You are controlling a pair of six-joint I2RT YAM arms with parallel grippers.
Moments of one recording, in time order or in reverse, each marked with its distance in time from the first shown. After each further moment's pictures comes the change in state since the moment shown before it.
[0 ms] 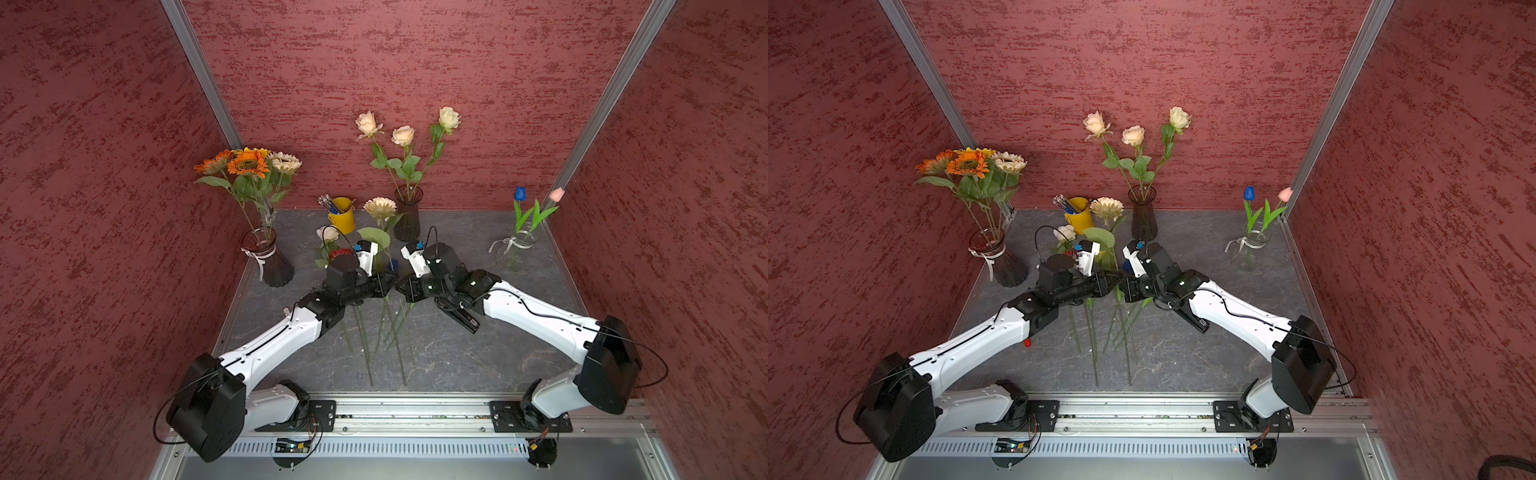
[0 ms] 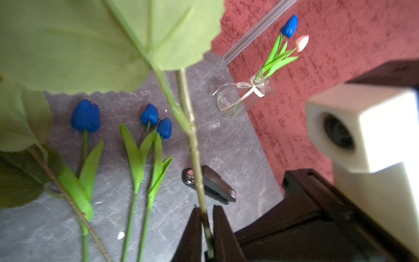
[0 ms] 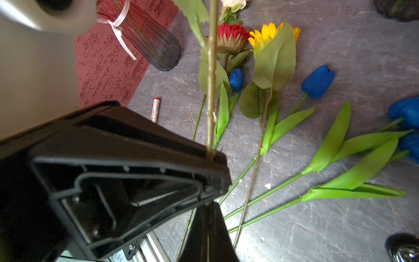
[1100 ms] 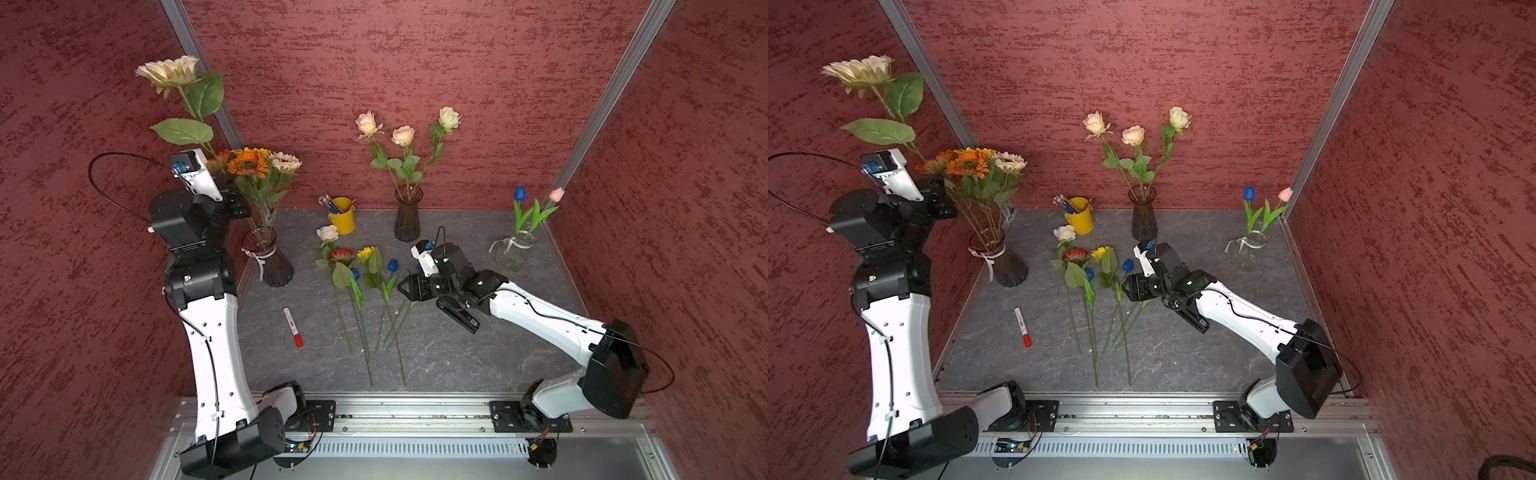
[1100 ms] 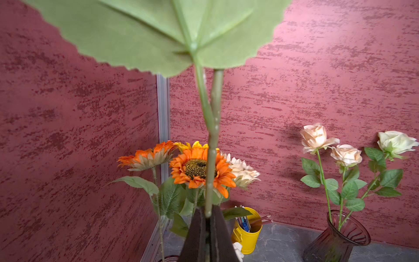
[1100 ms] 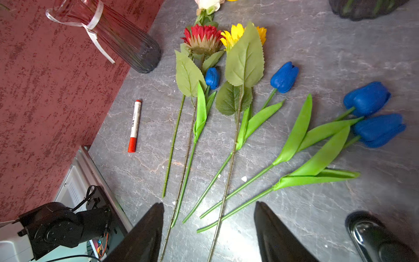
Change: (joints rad) left arm 0.957 -0.071 0.735 -0.362 -0.078 0.570; right arm -0.072 -0.014 -0.034 -0.031 0.026 -0.025
